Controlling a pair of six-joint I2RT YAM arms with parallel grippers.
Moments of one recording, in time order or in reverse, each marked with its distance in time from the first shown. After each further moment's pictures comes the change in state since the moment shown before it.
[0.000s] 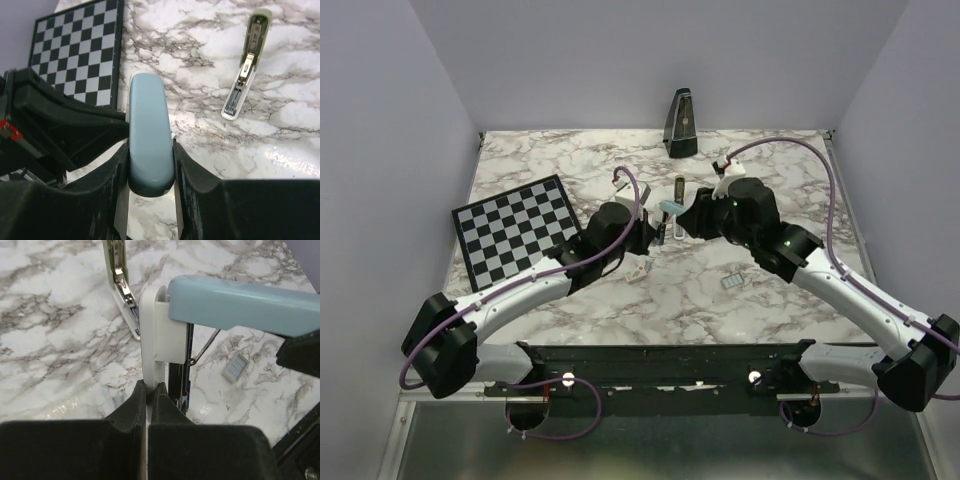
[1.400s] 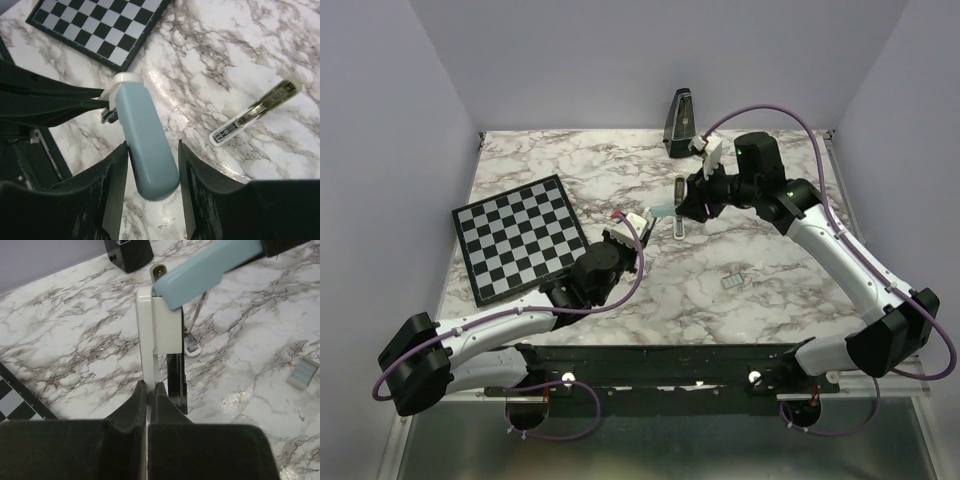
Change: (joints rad) left arm -0.204 -0.213 -0.275 0.318 -0.390 0.408; right arm -0.193 0.211 0.356 -0.275 -0.579 -0.550
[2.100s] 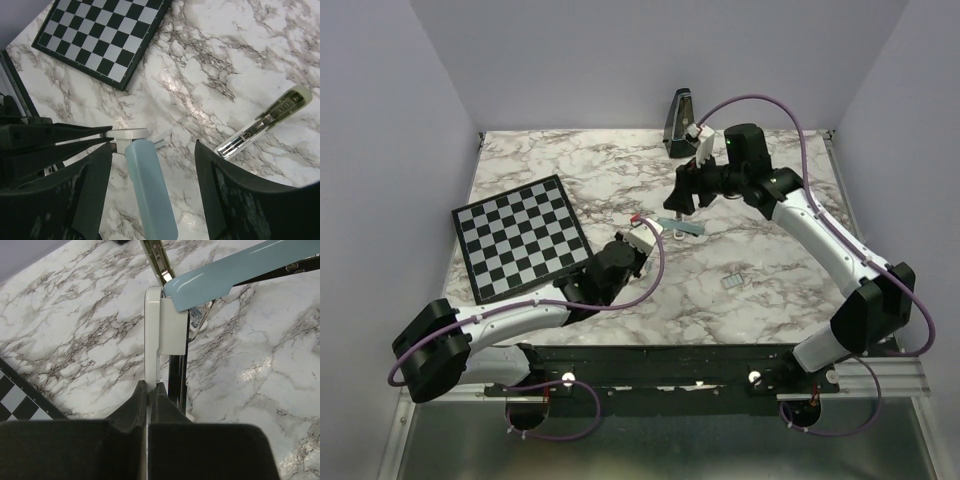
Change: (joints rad) left arm -0.012 0.112 0.050 -0.085 -0.027 0.041; right arm -0.043 0.102 0.013 0.113 -0.048 0.092
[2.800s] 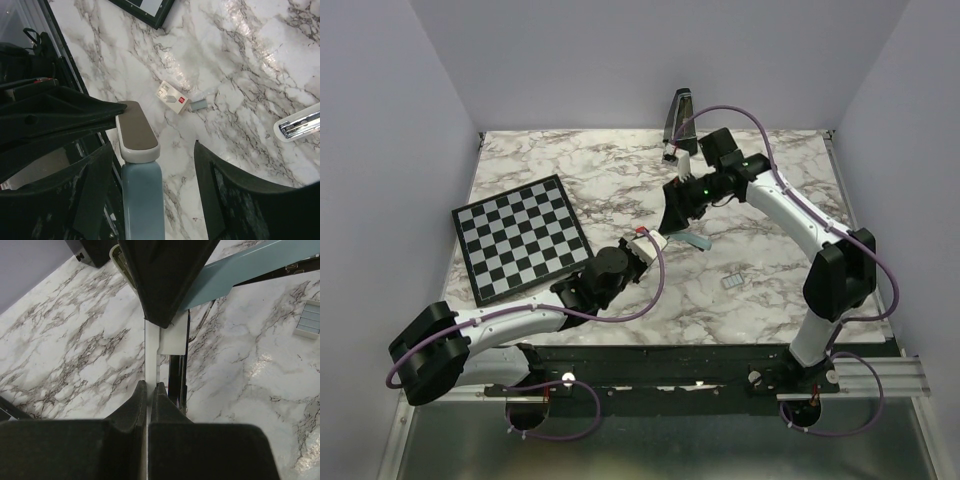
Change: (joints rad) left arm 0.000 -0.026 -0.079 0.121 0.138 0.141; right arm 0.000 0.277 0.187 -0.339 -0.217 -0.094
